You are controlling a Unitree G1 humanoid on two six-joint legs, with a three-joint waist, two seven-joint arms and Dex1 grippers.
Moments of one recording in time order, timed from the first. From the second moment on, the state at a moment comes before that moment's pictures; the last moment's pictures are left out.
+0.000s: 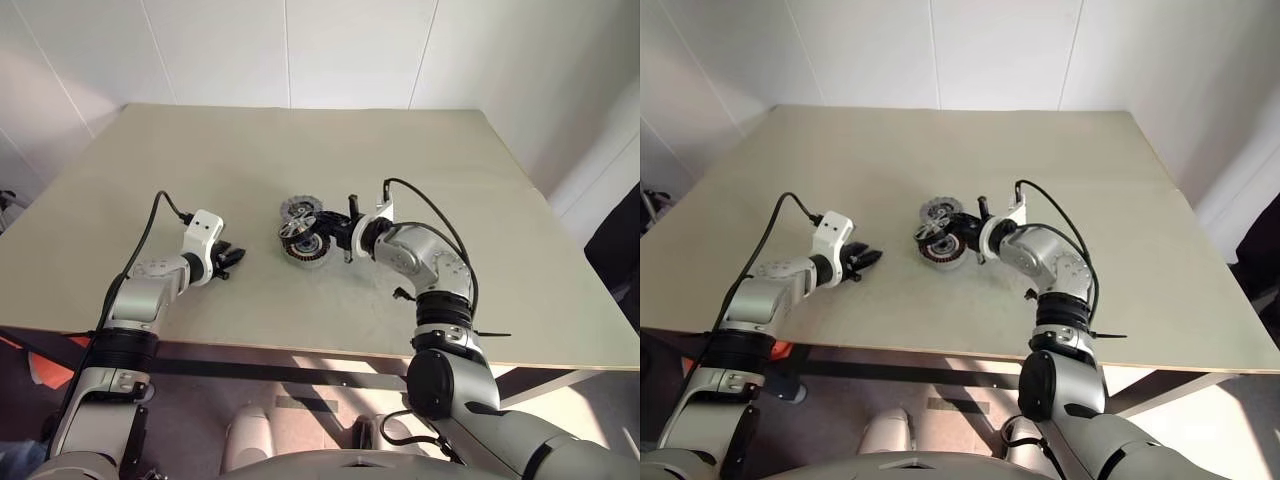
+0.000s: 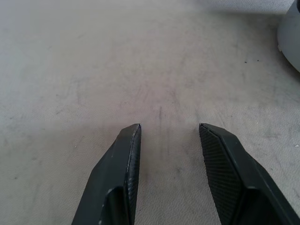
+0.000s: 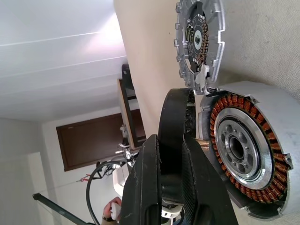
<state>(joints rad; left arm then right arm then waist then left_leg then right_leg) -0.42 0.46 0.01 0.23 -0.17 0.60 -0.58 -0.72 0.08 -0.50 0.45 1.53 1.00 -0.59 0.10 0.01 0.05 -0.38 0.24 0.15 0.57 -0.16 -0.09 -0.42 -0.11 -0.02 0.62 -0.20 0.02</state>
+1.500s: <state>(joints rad) -0.42 0.46 0.00 0.23 -0.15 0.60 -0.59 -0.69 0.06 -0.45 0.36 1.41 0.92 -0.42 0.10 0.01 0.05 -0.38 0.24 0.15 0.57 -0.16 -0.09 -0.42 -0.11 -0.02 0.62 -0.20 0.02</state>
